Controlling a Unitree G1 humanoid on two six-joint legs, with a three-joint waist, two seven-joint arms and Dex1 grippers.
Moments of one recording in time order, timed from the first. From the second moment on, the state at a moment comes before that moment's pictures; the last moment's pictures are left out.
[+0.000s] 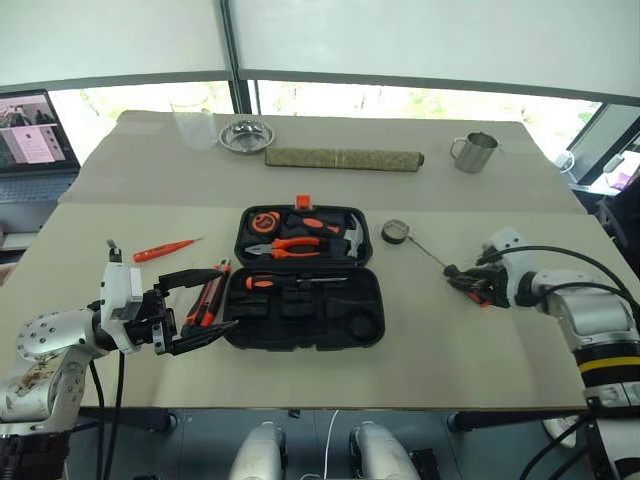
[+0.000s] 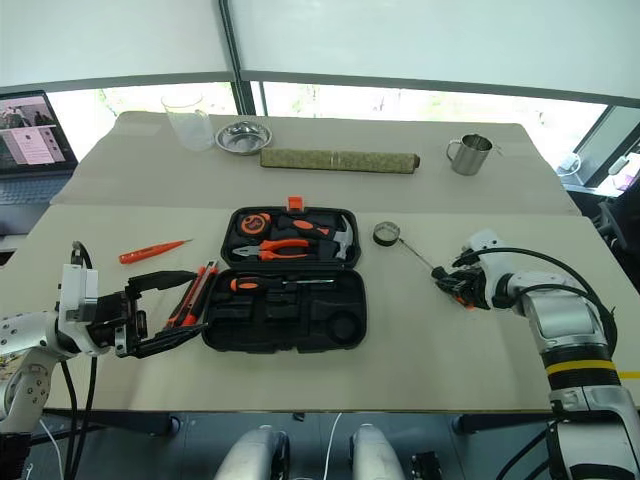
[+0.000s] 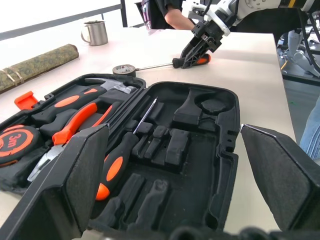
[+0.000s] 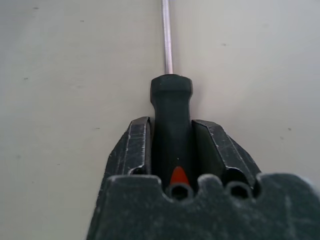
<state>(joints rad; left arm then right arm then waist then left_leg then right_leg) -0.01 0.75 0.30 -0.16 -0.63 0.12 -1.28 -0.44 -0.81 -0.01 0.27 0.21 0.65 0.77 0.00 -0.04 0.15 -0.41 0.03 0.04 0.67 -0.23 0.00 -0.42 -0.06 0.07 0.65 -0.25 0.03</state>
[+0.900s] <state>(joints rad) 0.19 0.75 0.39 -0.15 -0.62 0.07 -1.26 -0.90 -0.53 0.58 0.04 0.05 0.59 1.15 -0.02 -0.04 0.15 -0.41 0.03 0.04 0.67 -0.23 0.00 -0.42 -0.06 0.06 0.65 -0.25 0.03</state>
